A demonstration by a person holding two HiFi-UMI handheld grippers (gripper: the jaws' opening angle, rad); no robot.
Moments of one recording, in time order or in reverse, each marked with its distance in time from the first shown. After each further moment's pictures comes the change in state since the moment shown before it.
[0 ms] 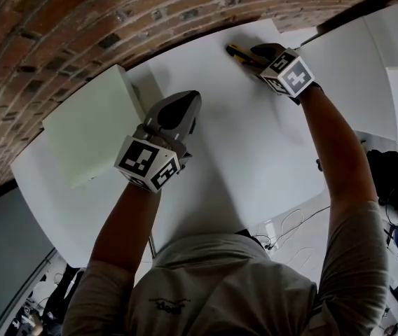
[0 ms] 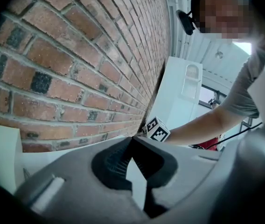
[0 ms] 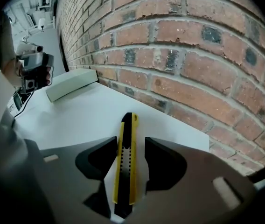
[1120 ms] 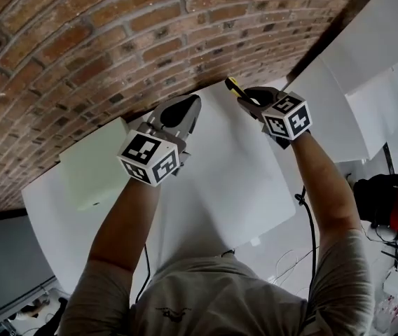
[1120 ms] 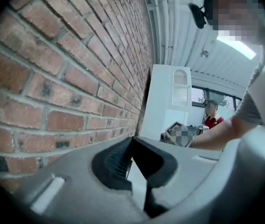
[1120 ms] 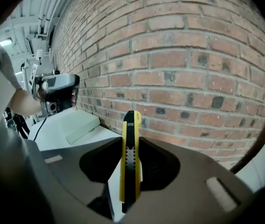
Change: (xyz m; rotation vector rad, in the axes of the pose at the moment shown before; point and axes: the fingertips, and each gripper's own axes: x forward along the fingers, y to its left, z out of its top) left arm 0.049 -0.083 0.145 0.173 -0.109 -0.080; right arm -0.191 -0.005 0.063 0.167 -0.329 -0.079
